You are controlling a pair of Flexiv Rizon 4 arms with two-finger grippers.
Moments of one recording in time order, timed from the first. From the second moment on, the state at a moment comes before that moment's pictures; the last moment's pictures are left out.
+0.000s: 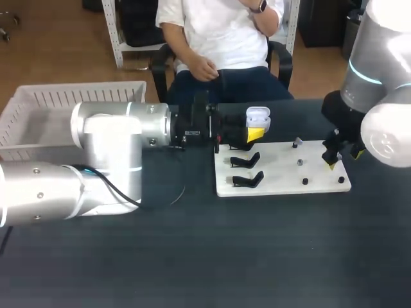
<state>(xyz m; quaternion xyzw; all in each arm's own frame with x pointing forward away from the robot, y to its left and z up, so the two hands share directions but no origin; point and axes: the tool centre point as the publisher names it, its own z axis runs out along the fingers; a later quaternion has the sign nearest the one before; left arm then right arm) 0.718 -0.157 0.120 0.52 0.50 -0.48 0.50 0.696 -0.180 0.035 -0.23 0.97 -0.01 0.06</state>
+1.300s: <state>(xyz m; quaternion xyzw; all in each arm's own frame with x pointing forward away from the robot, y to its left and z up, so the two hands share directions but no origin) 0.718 -0.157 0.120 0.52 0.50 -0.48 0.50 0.715 -0.182 0.020 -0.22 0.97 0.00 0.05</state>
